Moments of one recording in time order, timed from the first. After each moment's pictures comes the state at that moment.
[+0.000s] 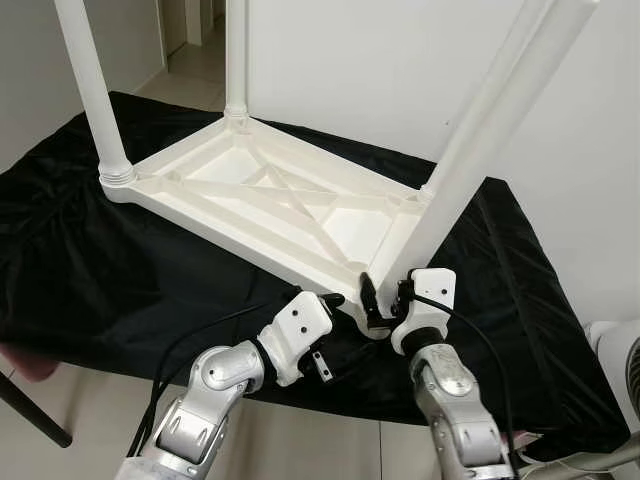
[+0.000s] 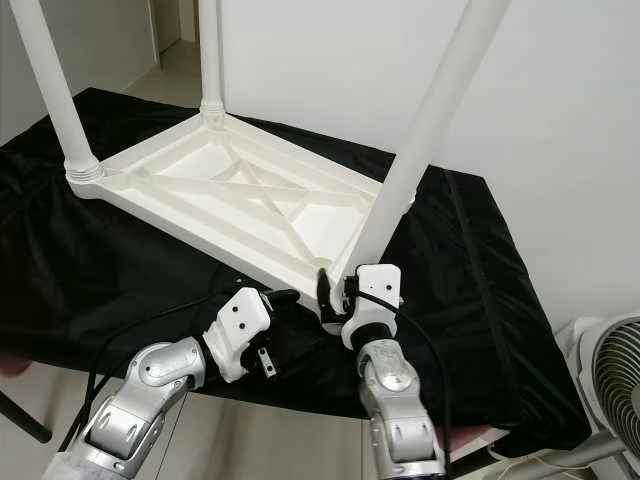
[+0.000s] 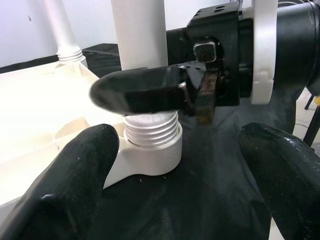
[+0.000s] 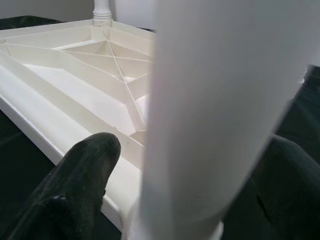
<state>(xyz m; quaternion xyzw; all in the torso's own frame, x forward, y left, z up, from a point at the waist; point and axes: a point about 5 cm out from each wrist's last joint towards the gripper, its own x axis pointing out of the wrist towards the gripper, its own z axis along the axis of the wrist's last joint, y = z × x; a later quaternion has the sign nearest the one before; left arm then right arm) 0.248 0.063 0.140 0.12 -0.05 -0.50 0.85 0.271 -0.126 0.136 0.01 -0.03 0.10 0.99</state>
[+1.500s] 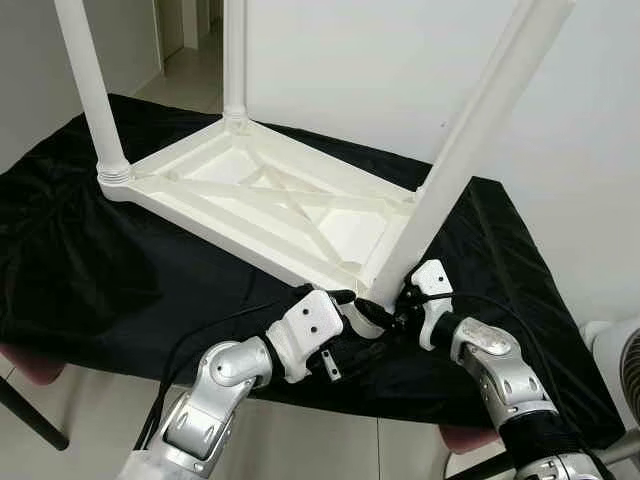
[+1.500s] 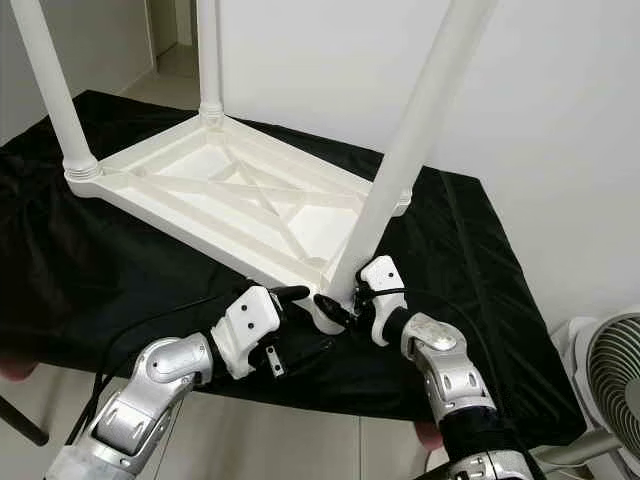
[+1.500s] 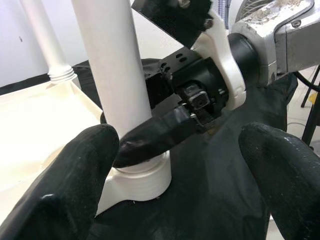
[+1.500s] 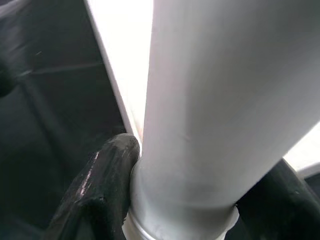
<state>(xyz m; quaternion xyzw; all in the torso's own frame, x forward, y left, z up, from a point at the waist) 0.248 0.054 0.146 0.14 -0.07 -0.51 0.84 0.306 -0.149 0.117 -0.07 0.03 0.36 0.93</state>
